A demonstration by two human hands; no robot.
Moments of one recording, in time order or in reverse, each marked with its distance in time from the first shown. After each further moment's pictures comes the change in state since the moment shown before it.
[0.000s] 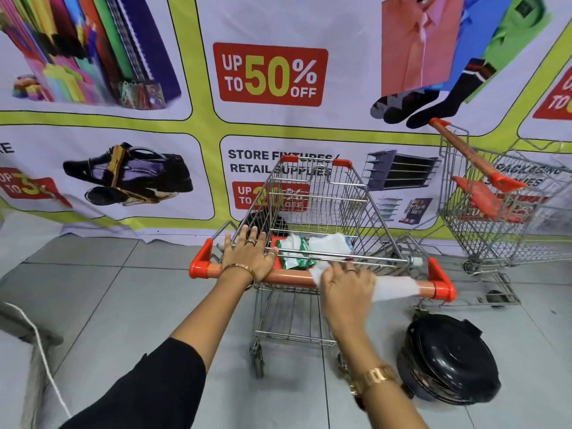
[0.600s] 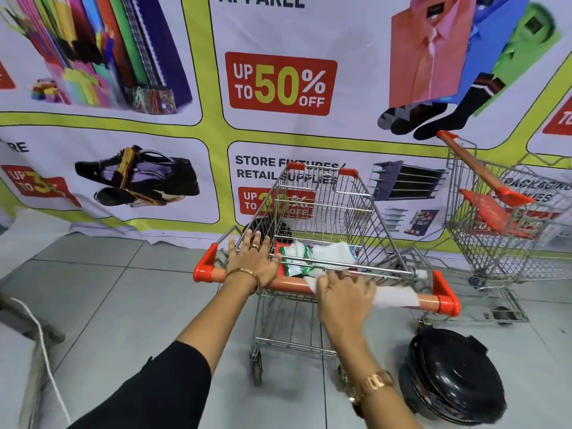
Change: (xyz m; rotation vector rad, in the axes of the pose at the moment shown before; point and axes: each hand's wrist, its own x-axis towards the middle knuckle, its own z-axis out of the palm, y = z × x) left_hand 0.004 0.003 0.001 -0.010 0.009 -0.028; right_hand 0.008 -0.006 0.004 -0.155 -0.067 -0.020
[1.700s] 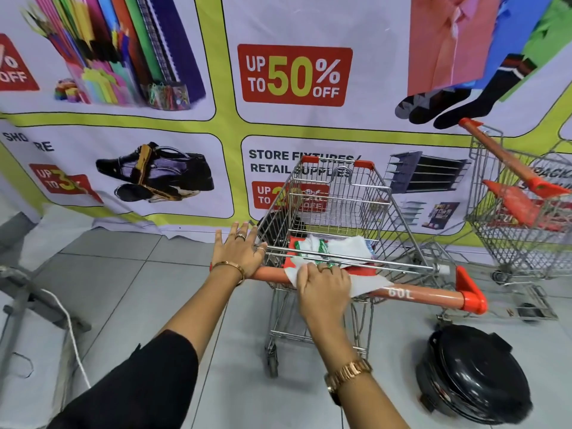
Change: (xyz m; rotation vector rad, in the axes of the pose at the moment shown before) left_hand -0.002 -0.051 -0.006 0.001 0.101 -0.065; right_hand -0.011 -0.053 0.012 0.151 0.007 -0.124
